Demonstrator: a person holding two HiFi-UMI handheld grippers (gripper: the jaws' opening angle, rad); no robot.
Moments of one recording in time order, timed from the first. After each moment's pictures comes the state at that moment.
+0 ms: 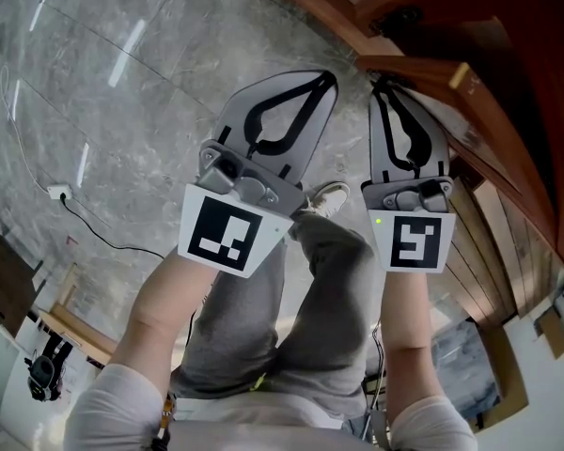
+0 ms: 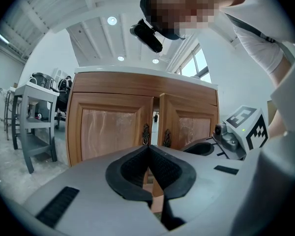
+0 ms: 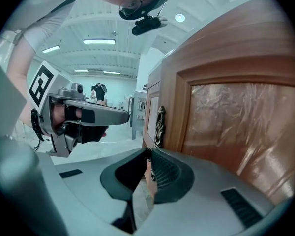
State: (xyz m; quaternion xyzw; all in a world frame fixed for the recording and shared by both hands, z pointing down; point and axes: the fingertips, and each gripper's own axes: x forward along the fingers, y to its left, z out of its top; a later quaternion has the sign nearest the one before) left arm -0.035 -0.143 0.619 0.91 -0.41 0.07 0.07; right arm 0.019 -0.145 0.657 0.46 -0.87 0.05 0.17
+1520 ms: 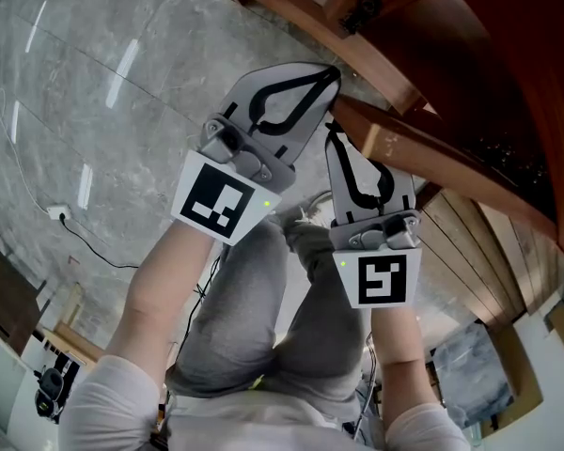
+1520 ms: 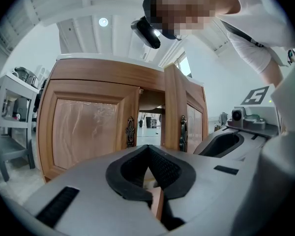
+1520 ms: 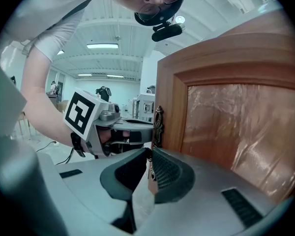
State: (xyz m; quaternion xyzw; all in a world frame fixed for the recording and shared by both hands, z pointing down) left arm 0.013 -0.151 0.642 0.95 -0.32 0.04 0.03; right arm 0.018 -0.092 0.663 0.43 -0.88 0.06 0.17
